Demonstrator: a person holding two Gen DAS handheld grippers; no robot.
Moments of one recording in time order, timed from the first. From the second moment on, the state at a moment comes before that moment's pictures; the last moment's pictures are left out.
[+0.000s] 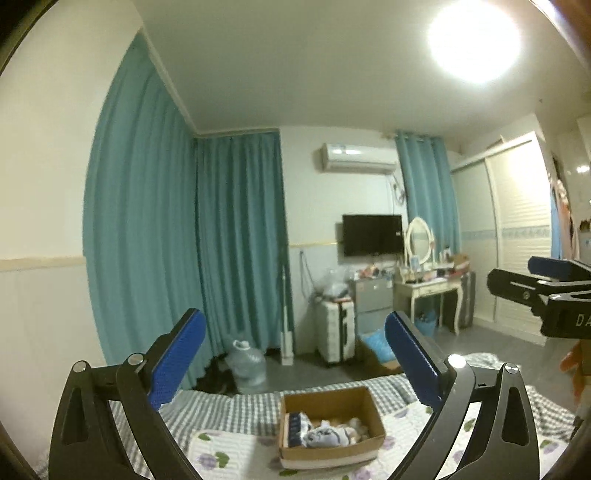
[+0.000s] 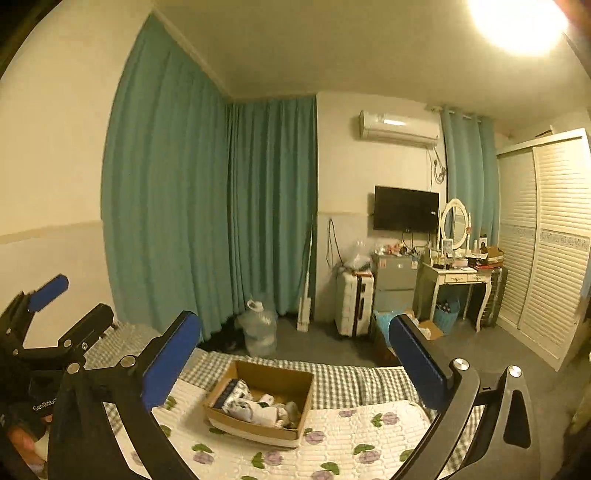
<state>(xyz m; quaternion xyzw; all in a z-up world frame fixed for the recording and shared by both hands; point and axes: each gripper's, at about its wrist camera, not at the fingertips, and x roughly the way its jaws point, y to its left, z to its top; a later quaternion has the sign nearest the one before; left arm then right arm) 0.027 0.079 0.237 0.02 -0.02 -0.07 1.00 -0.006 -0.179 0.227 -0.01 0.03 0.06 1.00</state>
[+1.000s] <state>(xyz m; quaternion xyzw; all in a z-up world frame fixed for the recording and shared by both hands) 0.131 0.073 0.033 0.03 0.13 -0.05 0.99 0.133 -0.152 -0.033 0.01 0.13 0.03 0.99</state>
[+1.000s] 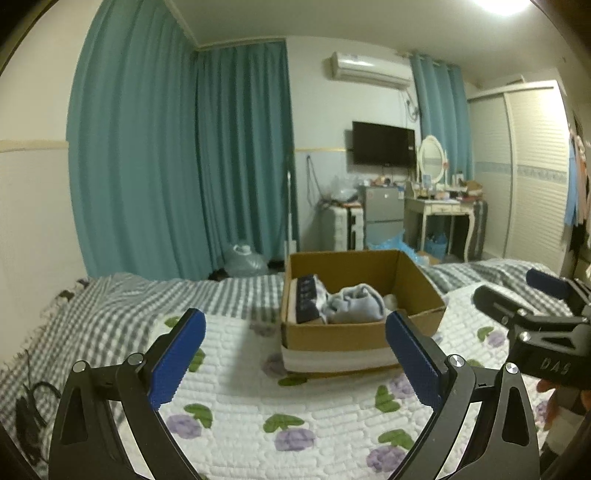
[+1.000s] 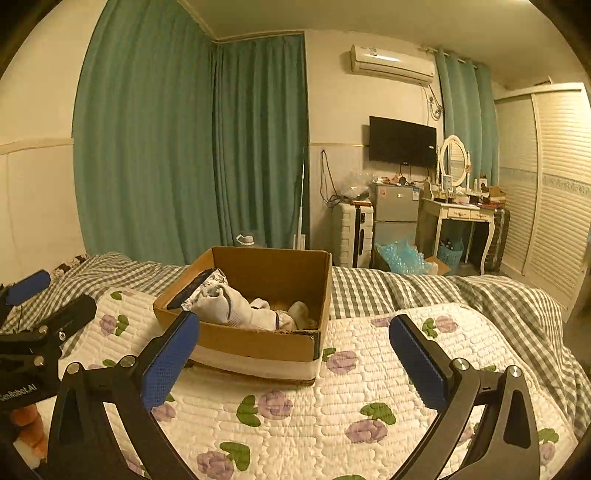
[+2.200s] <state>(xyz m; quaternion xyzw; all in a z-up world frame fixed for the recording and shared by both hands) 0.132 0.085 0.023 0.00 0.15 -0.05 0.99 0.120 -0.144 -0.031 0.00 0.14 0.03 0.99</state>
